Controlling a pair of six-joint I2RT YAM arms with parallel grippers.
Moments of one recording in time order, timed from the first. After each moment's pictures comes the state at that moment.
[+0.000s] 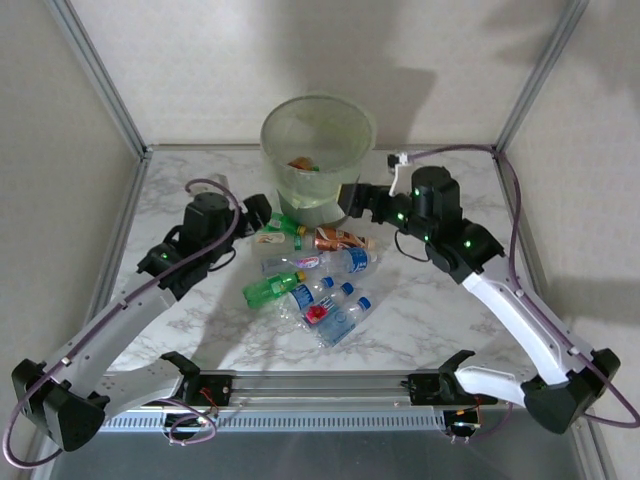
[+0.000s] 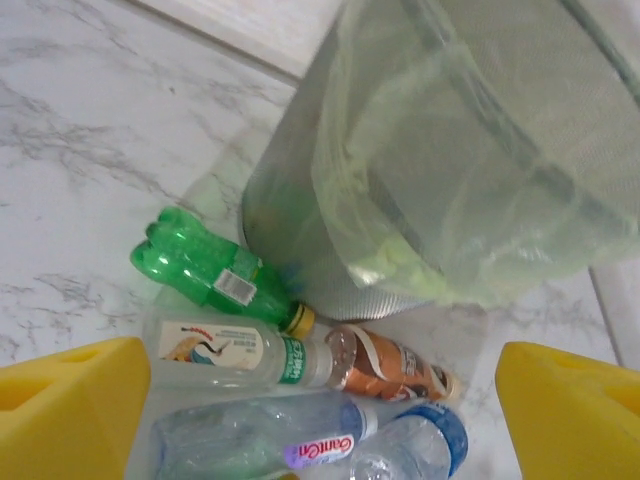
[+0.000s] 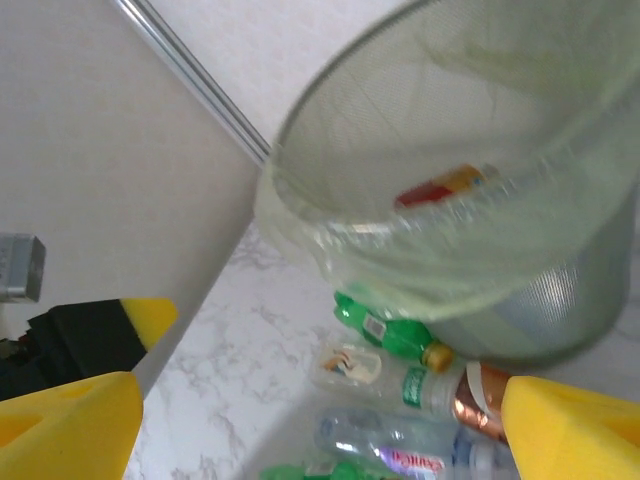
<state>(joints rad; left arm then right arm) -0.54 1.05 1.00 -0.43 -0.26 -0.72 0.63 1.12 1.21 -0.41 -0.13 0.54</state>
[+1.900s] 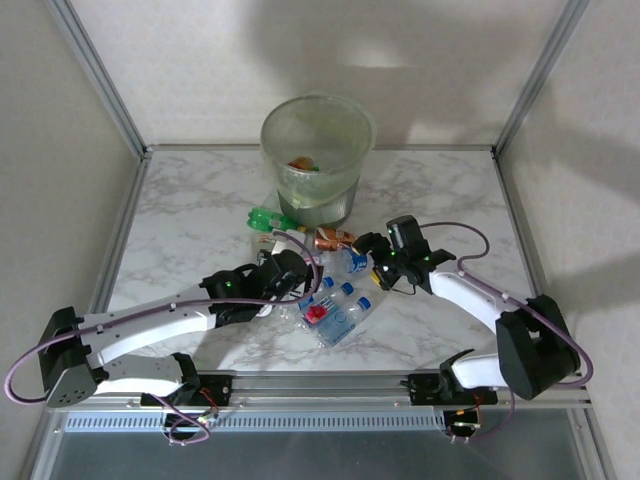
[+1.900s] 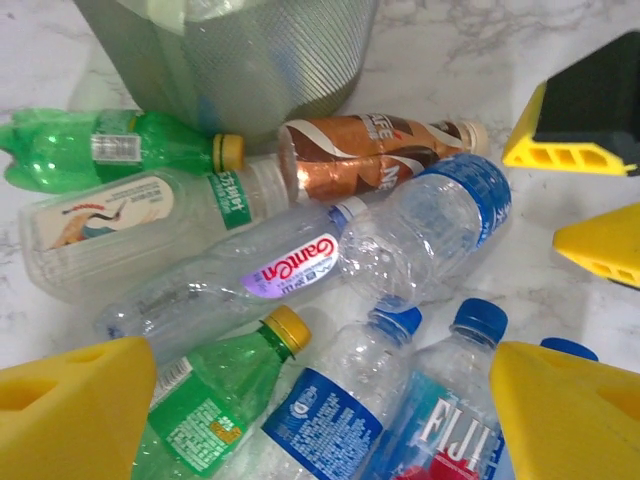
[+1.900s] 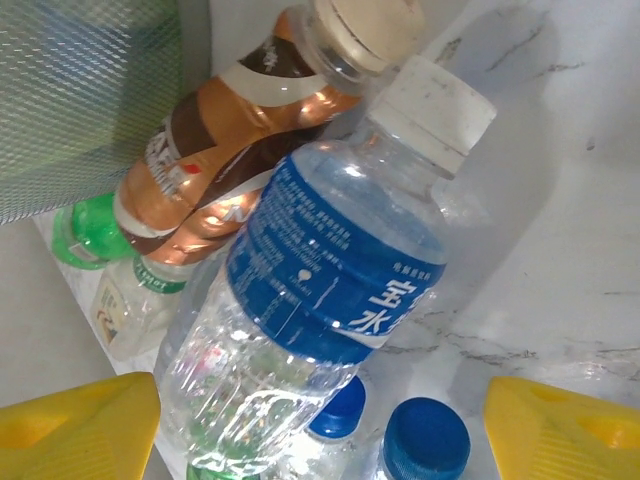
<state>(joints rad) -1.03 1.20 0.91 -0.46 -0.53 -0.53 0.50 1.36 0.73 -0.24 -0.26 1.30</state>
